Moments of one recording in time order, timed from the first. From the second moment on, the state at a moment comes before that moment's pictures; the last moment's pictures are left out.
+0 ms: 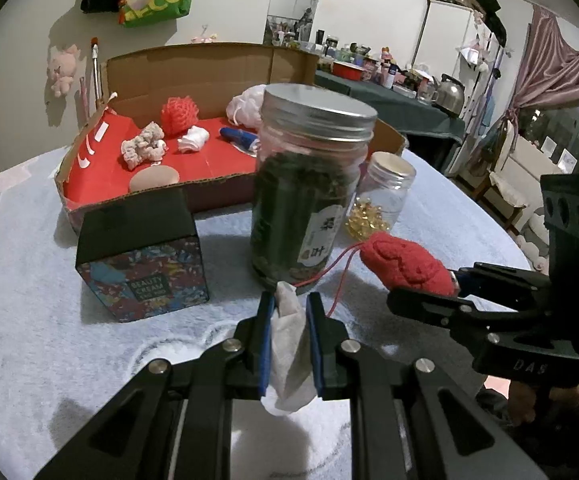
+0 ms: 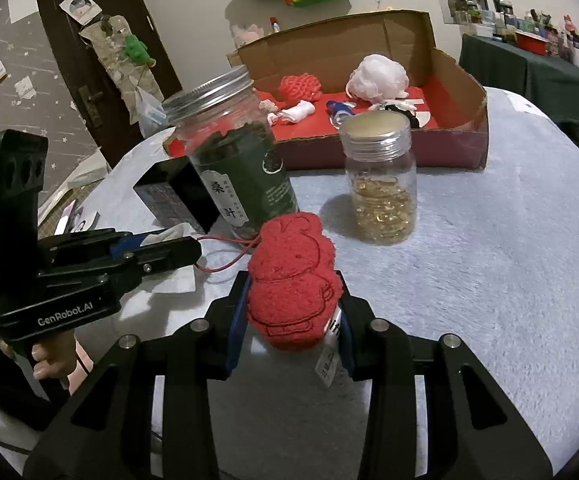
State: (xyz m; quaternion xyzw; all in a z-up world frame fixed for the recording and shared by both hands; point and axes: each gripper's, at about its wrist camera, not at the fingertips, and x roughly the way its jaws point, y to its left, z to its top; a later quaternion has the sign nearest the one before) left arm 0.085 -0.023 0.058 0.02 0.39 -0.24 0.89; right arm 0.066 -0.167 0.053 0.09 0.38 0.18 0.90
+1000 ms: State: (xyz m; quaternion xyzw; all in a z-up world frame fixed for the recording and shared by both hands) left arm 0.092 0.073 0.059 0.05 0.39 -0.19 0.90; right arm 0.073 -0.259 0.046 0.10 0.40 0.16 0.89
